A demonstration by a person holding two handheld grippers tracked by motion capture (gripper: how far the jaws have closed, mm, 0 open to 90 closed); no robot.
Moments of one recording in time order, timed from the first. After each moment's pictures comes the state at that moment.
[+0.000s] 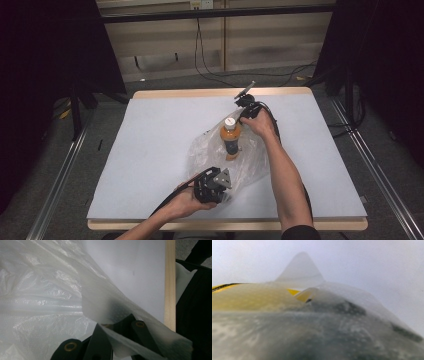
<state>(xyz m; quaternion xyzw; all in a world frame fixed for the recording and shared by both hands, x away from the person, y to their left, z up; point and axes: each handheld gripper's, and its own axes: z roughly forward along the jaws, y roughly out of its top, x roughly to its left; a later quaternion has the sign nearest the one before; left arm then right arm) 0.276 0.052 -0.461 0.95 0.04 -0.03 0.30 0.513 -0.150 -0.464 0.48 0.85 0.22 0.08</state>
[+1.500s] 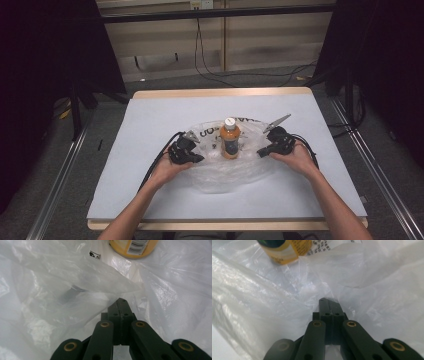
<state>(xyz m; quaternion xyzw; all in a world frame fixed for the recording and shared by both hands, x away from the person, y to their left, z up) 0.386 0.122 -0.467 0.93 0.22 0.01 0.31 0.374 -0.220 -0.468 0.37 0.88 0.30 0.02</state>
